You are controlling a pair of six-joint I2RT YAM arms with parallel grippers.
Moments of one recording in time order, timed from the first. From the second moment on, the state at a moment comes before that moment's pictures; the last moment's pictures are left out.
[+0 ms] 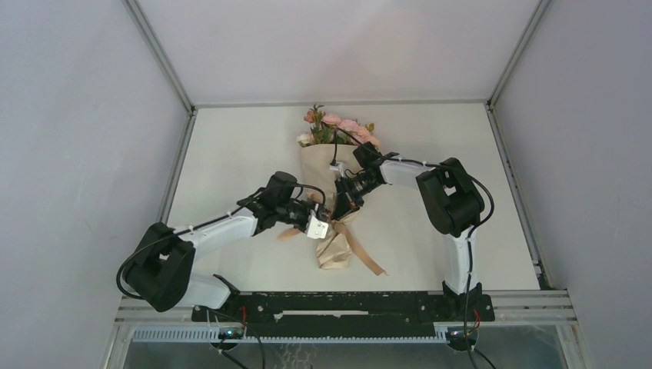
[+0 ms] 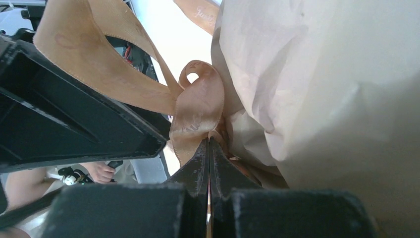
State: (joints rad) left arm -0.61 1.36 0.69 -0.12 0.74 1.23; right arm 0.53 2.05 1.32 -0.52 -1.03 0.08
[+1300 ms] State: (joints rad) left arm -0.65 1.37 0.69 -0.16 0.69 1.31; right arm 0.51 2.05 1.32 -0.52 -1.00 0.10
